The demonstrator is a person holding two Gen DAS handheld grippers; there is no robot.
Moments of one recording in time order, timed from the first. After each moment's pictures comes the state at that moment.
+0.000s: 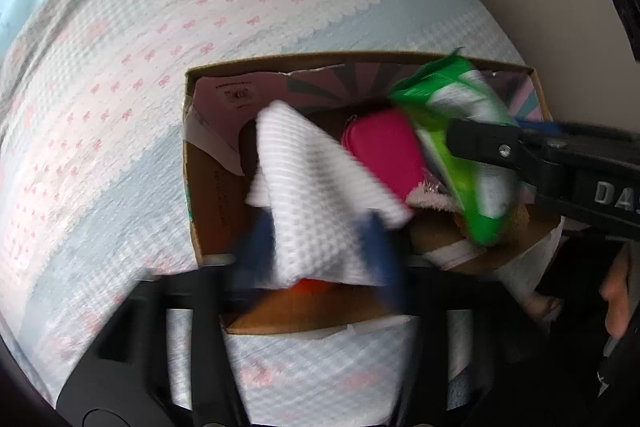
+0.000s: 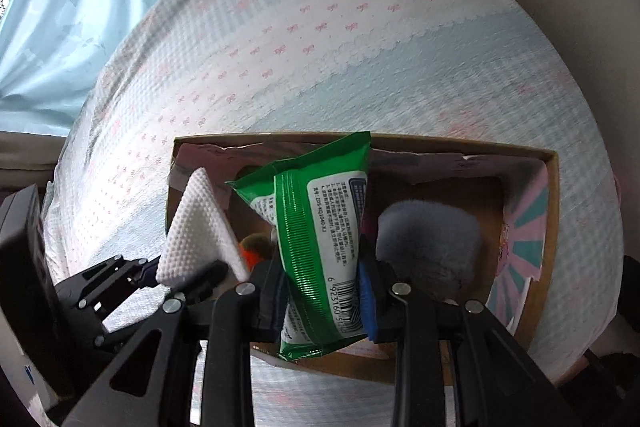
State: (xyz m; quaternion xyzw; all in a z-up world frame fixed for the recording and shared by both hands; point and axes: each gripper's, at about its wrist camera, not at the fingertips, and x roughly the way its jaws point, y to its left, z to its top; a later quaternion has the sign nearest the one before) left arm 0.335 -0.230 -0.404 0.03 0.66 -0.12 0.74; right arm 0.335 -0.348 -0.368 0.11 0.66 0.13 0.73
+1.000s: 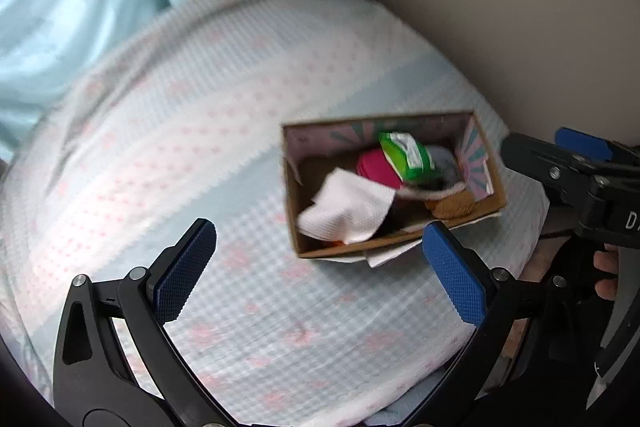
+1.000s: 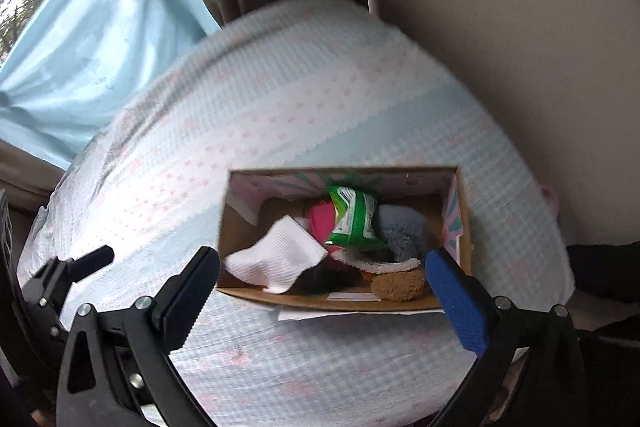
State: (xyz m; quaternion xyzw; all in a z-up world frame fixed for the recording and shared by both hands) left arm 0.251 -0.157 -0.224 0.03 0.54 -0.10 0.84; right arm 0.234 -0.333 -0.205 0.08 0.54 0.05 0.84
